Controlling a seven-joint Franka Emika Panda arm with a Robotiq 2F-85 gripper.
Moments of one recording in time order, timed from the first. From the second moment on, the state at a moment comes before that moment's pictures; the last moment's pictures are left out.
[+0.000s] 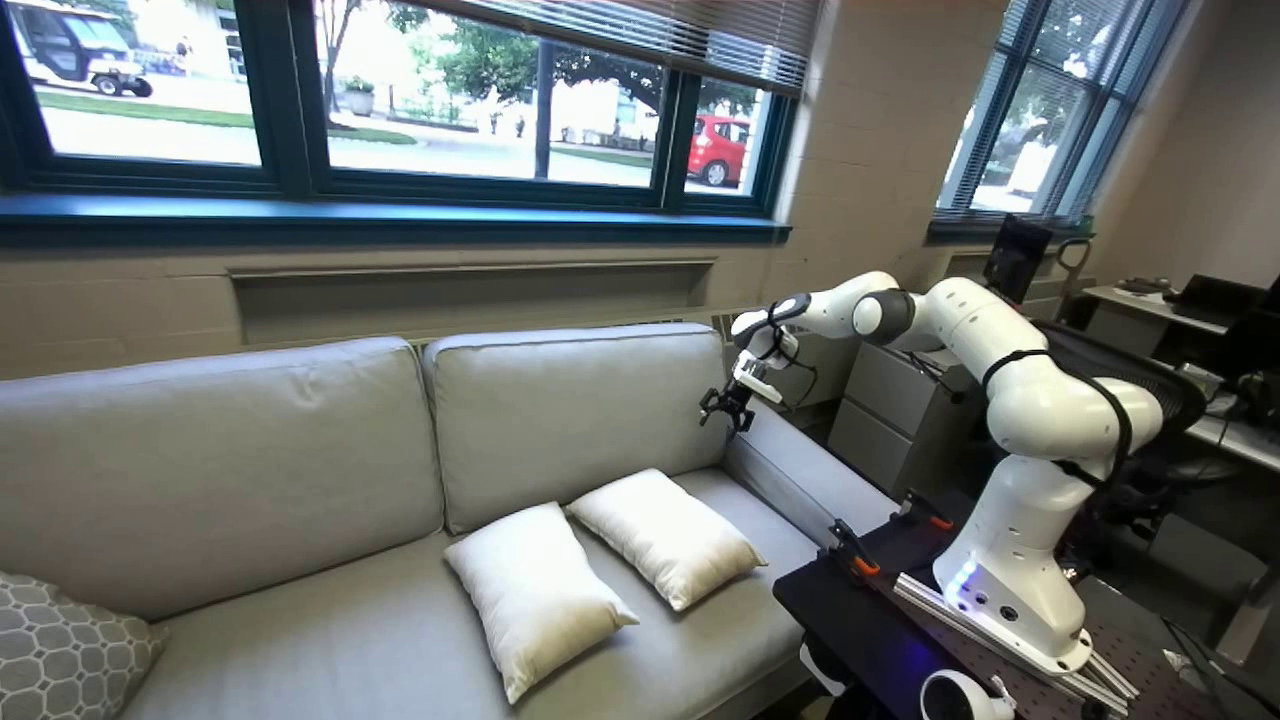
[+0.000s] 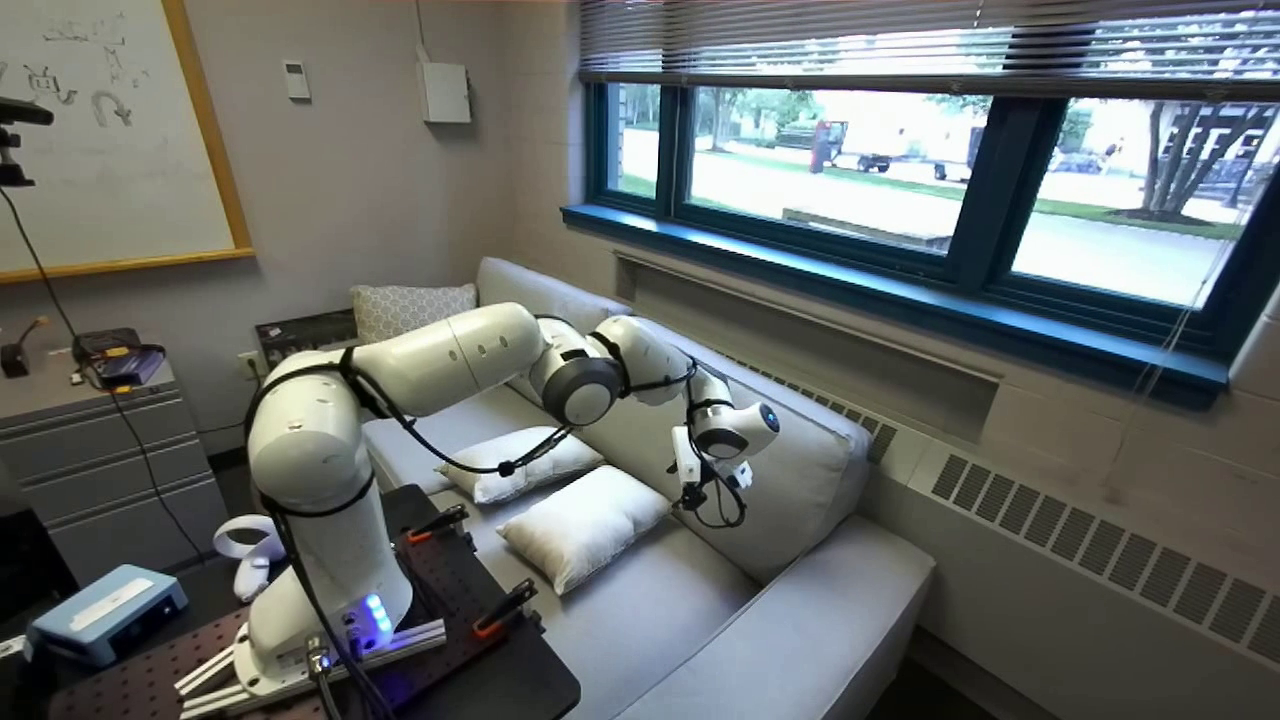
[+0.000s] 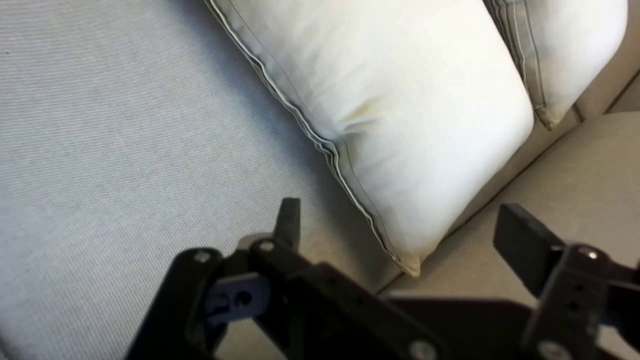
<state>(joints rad) -0.27 1.29 0.11 -1.05 0.45 1.97 0.02</state>
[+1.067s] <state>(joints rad) -0.15 1.50 0.14 -0.88 0.42 1.75 0.02</state>
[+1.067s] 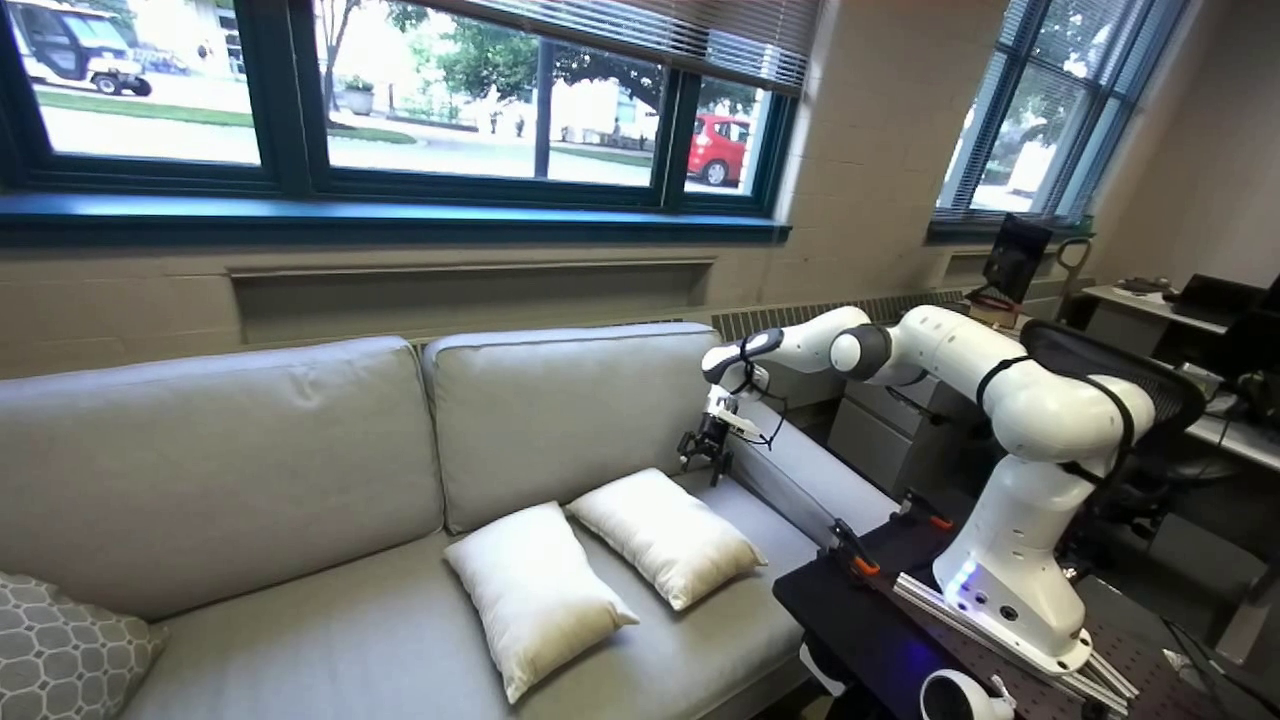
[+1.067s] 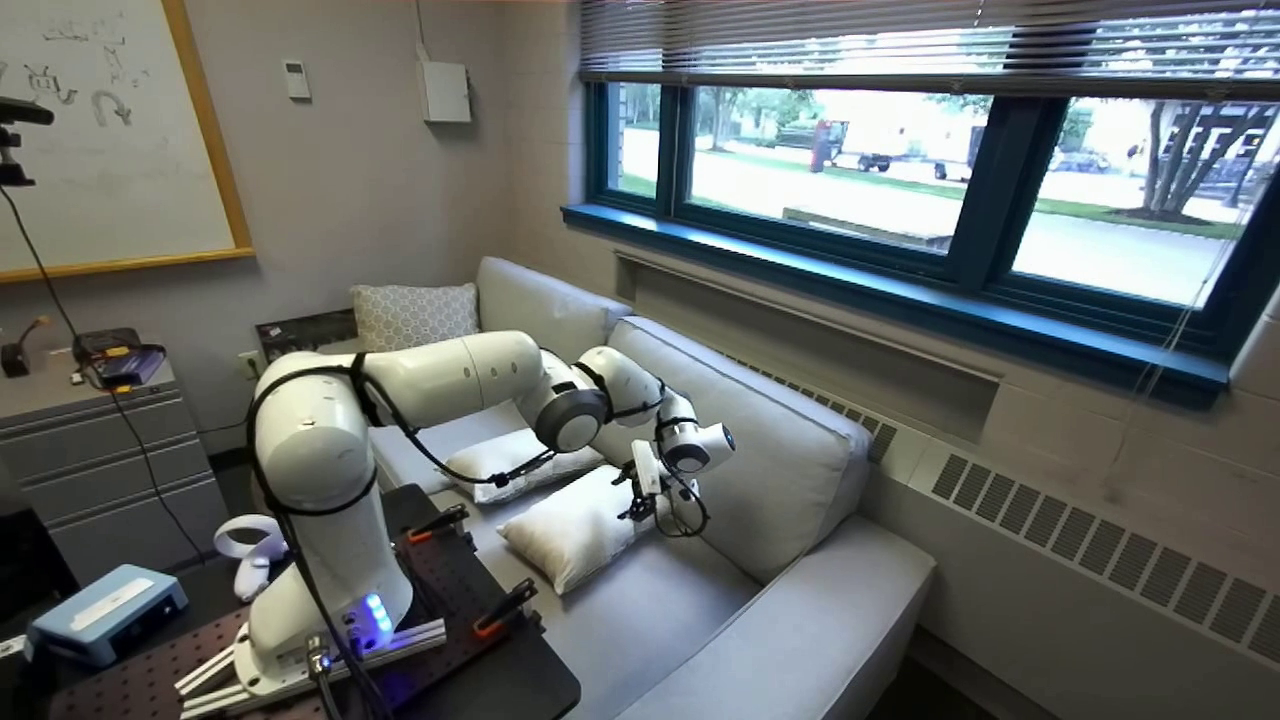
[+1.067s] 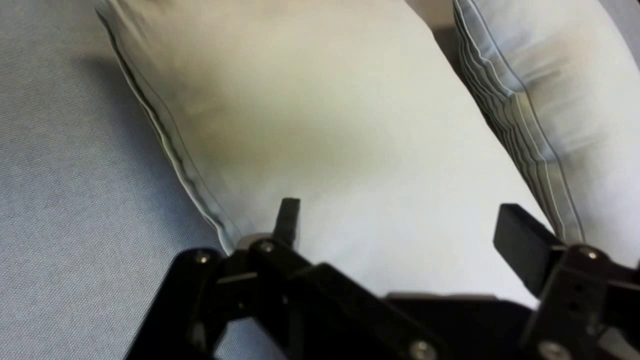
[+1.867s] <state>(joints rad) -0.20 1.48 0.13 -1.06 0.48 1.97 0.00</state>
